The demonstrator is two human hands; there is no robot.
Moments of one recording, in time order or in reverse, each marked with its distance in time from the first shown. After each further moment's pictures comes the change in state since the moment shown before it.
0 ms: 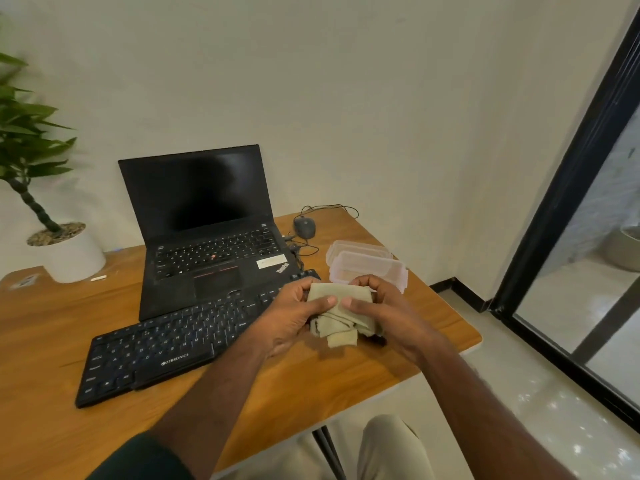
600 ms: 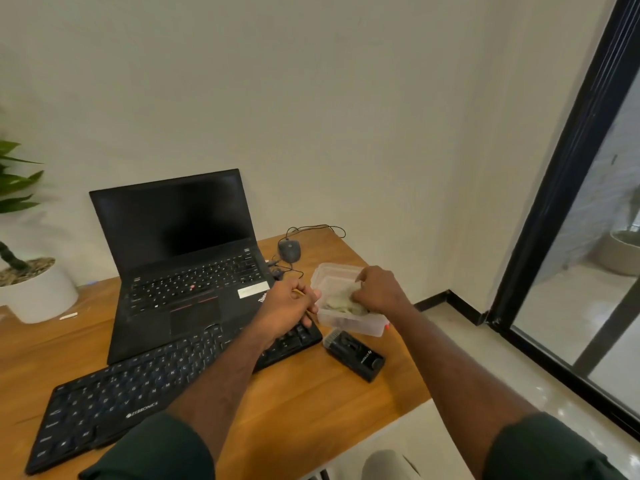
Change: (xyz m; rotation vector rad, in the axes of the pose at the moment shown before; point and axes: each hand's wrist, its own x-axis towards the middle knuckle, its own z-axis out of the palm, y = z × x) left_hand 0.069 0.026 0.007 0.569 0.225 0.037; right_hand 0.119 -0.013 -0.055 -0.889 0.313 0.082
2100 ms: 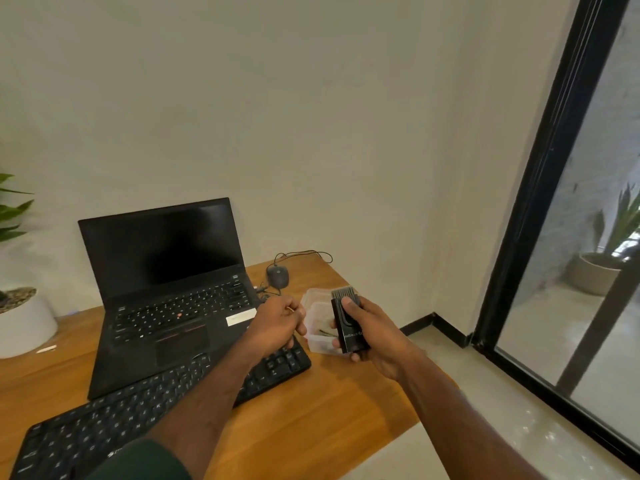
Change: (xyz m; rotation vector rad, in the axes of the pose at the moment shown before) left_hand 0.003 0.017 -0.008 0.138 -0.040 0.084; right_hand -0.083 -0.016 -0.021 0.984 -0.266 0.067
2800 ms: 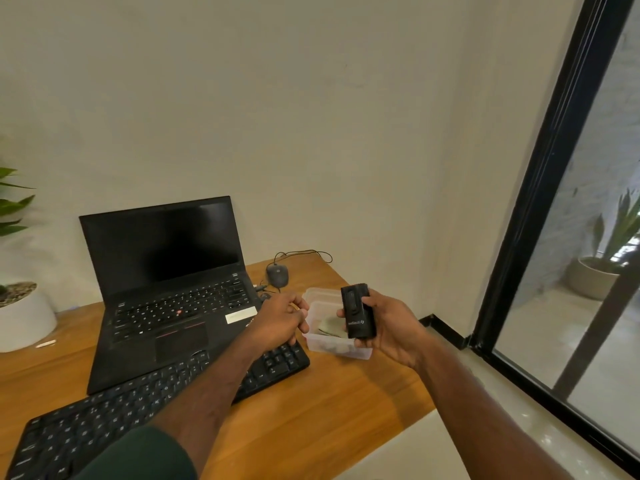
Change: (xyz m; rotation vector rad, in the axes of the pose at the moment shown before) left_hand 0.001 0.008 0.000 0.006 -0.042 0.004; right_hand 0.009 -0.009 -0.035 0.181 -0.118 0.046
